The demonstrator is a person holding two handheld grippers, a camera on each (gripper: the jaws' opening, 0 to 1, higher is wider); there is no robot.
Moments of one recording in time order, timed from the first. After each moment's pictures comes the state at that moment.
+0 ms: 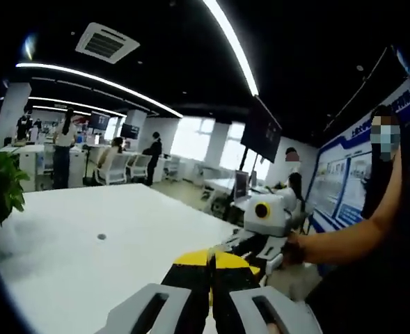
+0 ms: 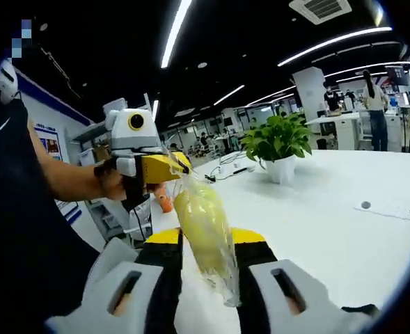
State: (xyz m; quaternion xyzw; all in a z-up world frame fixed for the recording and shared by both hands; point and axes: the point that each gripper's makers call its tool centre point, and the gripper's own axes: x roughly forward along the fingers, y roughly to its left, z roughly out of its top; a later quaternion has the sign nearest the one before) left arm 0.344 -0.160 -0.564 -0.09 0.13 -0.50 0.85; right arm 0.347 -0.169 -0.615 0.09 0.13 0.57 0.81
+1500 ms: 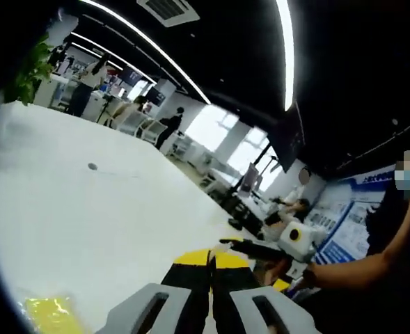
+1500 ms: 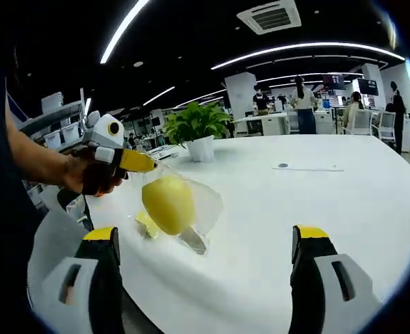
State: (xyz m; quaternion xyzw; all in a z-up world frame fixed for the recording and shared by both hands) left arm 0.351 -0.192 -0.689 -0.24 0.24 -0.47 0.82; right arm 0.327 -0.289 -0.733 0.05 0.18 0.38 0.91
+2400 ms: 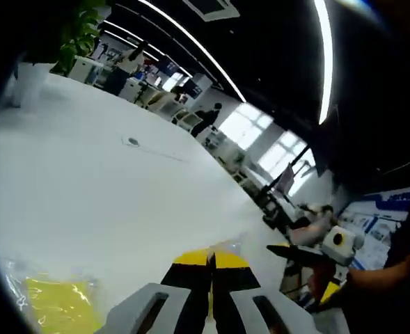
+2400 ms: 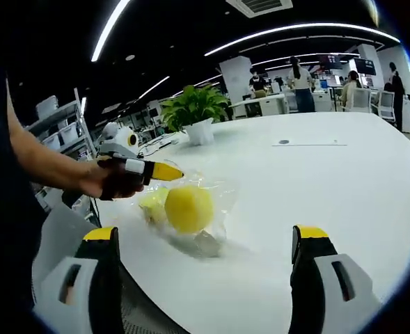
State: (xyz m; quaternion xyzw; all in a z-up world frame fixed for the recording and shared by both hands) left arm 0.393 -0.166 -0.764 -0.23 0.28 -0.38 0.85; right arm 0.312 -0.288 -0.758 0.07 0.23 0.38 0.89
